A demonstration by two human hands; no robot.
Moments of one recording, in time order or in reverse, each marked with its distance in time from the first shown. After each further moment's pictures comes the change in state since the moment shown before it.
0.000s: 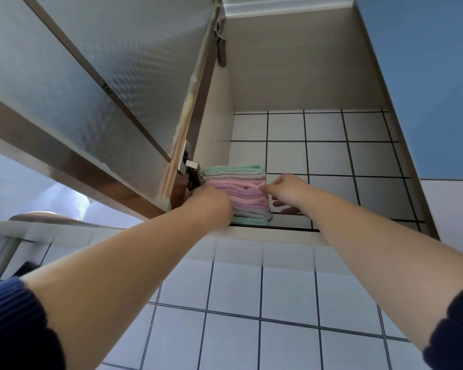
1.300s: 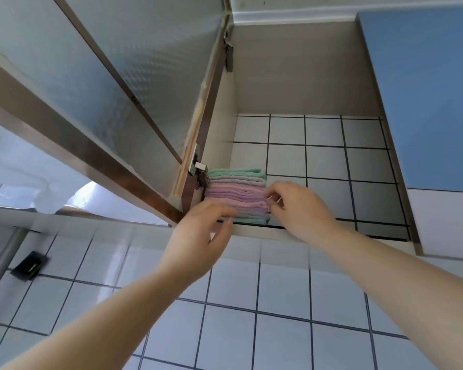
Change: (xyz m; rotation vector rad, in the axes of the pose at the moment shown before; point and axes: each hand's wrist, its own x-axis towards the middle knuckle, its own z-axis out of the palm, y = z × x) left_hand -0.098 -0.019 0.006 -0.543 0.467 0.339; right_hand -0.080 -0.001 -0.003 -0.501 0.235 -0.500
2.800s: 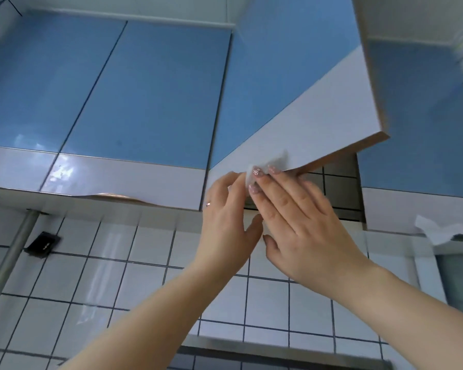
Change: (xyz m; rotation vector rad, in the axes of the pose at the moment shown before) left_hand -0.038 0.094 -0.091 -0.241 0.158 -0.027; right_hand -0.130 -0.146 -0.097 -0.663 0.394 -0.536
